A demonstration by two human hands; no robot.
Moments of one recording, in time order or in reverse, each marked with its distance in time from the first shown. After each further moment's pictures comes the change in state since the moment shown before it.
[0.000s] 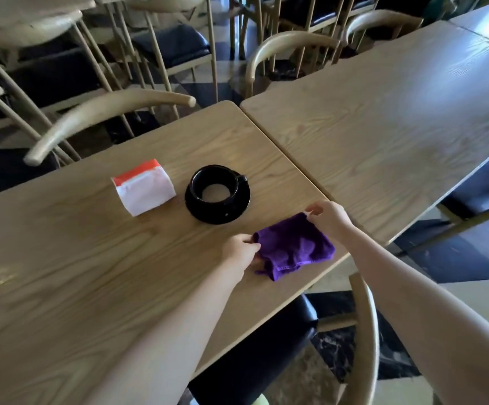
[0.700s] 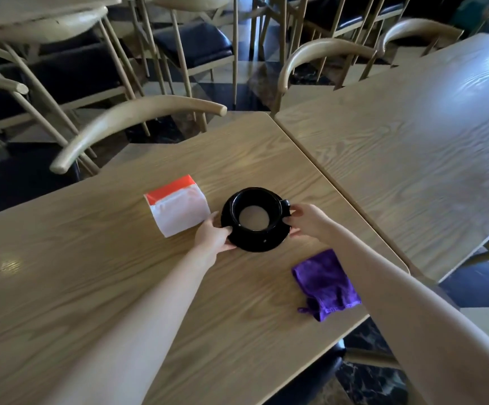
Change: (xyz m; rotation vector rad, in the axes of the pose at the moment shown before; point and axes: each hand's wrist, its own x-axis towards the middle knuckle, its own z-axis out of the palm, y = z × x) left_hand 0.073 0.050 -0.129 -0.279 0.081 -0.039; right_hand 0.048 -0.123 0.058 0.266 -0.347 0.031
